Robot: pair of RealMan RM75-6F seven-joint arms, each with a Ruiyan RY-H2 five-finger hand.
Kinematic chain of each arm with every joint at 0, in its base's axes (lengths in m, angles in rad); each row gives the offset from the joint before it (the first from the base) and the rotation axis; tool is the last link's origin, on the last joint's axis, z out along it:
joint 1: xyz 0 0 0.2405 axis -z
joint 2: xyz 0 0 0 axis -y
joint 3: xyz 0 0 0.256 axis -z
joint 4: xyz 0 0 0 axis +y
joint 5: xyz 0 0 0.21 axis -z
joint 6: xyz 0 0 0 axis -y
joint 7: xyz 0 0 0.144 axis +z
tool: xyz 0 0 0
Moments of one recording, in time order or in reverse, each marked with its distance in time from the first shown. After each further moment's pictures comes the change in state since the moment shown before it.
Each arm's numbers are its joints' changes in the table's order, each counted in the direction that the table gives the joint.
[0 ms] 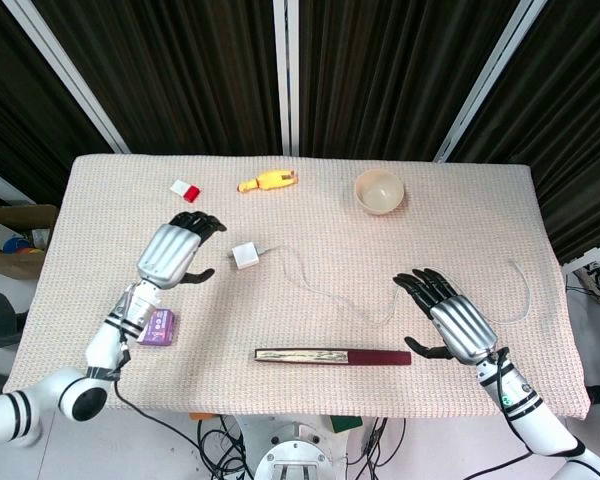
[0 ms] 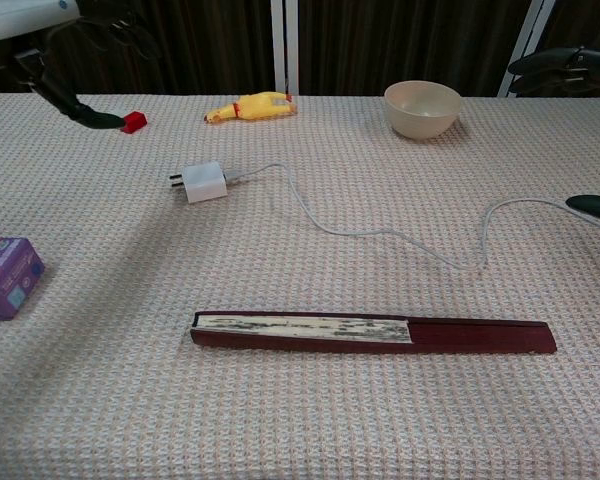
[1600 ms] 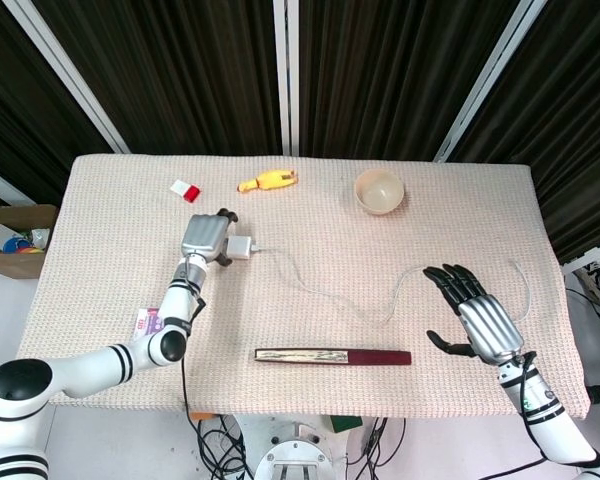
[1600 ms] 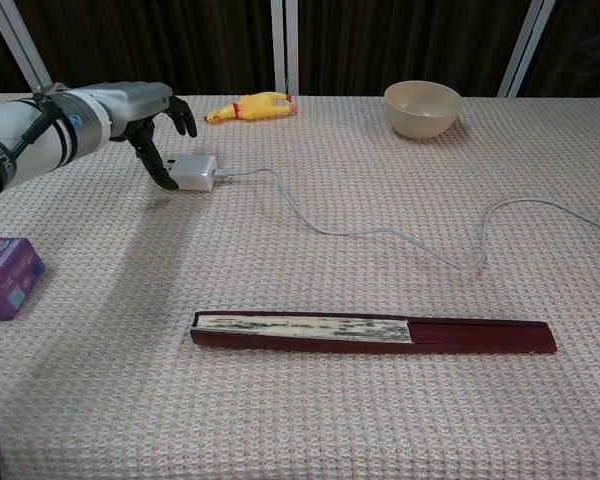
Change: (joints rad) left arm 0.284 0.353 0.033 0.456 0.638 0.142 0.330; right arm 0.044 -0.020 0.033 0.032 -0.046 -0.112 0.028
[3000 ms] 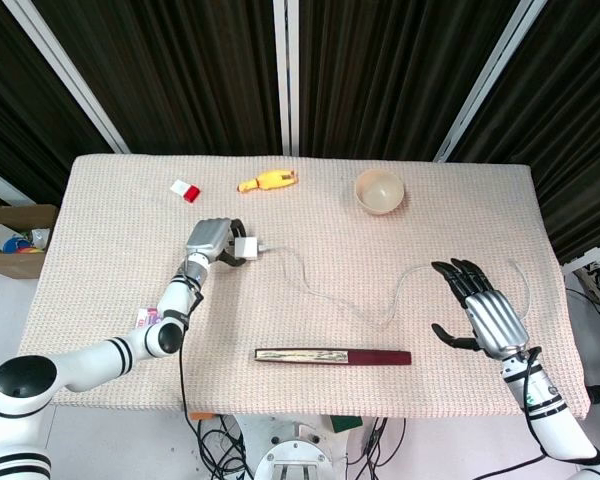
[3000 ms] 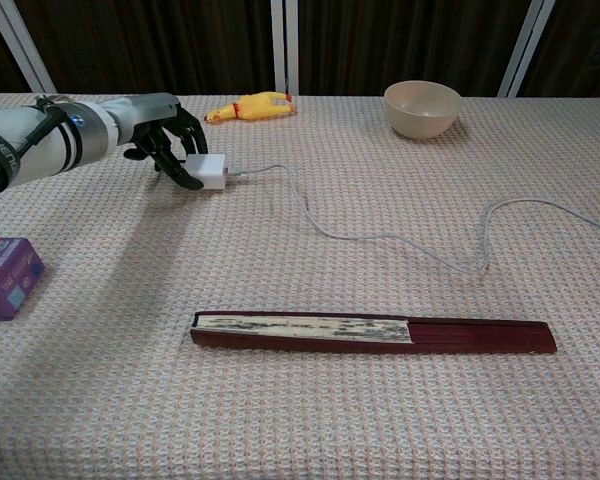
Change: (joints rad) left arm 0.019 -0.002 -0.019 0.075 -0.058 0.130 -0.346; right arm -0.011 -0.002 -0.033 -0.016 -0.072 0.017 0.002
